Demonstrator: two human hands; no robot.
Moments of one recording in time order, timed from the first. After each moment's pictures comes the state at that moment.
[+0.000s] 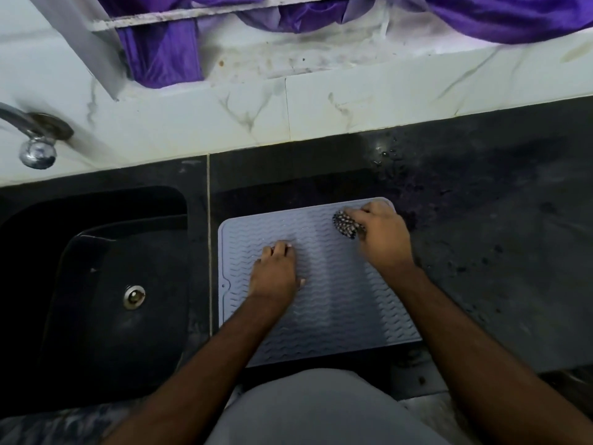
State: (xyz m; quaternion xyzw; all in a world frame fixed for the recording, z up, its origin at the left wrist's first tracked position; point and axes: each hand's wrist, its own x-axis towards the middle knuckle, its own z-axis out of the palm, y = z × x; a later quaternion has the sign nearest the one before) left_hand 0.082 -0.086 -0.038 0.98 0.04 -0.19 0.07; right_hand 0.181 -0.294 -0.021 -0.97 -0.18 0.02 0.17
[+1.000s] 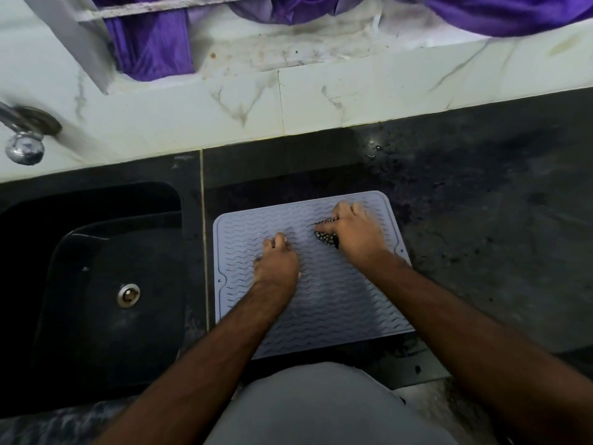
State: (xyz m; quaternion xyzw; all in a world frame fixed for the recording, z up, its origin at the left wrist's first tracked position) left_hand 0.091 -0.102 -0.028 0.96 0.08 -0.27 0.05; right_hand 0.170 -0.262 -0.013 -0.96 -0.26 0.14 0.03
